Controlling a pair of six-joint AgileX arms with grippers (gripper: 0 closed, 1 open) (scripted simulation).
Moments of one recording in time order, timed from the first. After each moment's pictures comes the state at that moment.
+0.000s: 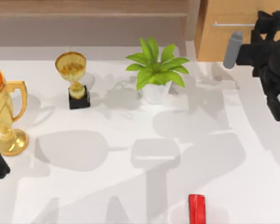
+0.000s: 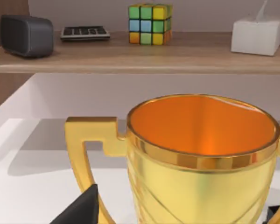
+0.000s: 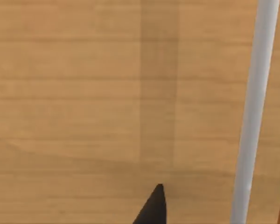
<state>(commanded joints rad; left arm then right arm) 0.00 0.00 0.00 0.00 0.00 0.00 0.16 2.28 1.06 1.22 0.20 -1.56</state>
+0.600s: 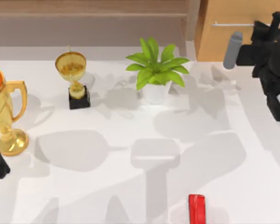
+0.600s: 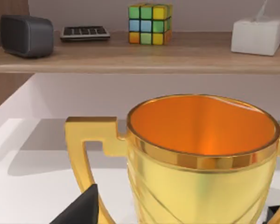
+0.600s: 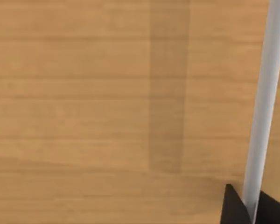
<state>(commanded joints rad) 0.00 0.00 0.00 0.00 0.00 0.00 0.16 2.28 1.06 1.22 0.20 -1.56</state>
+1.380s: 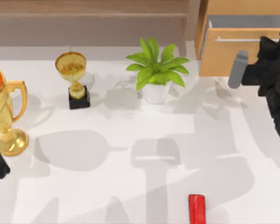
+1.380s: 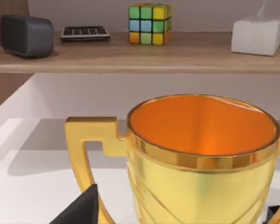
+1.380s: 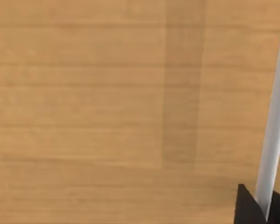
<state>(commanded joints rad) 0.00 0.00 0.00 0.00 0.00 0.00 0.19 2.19 0.81 1.35 0.23 -1.55</state>
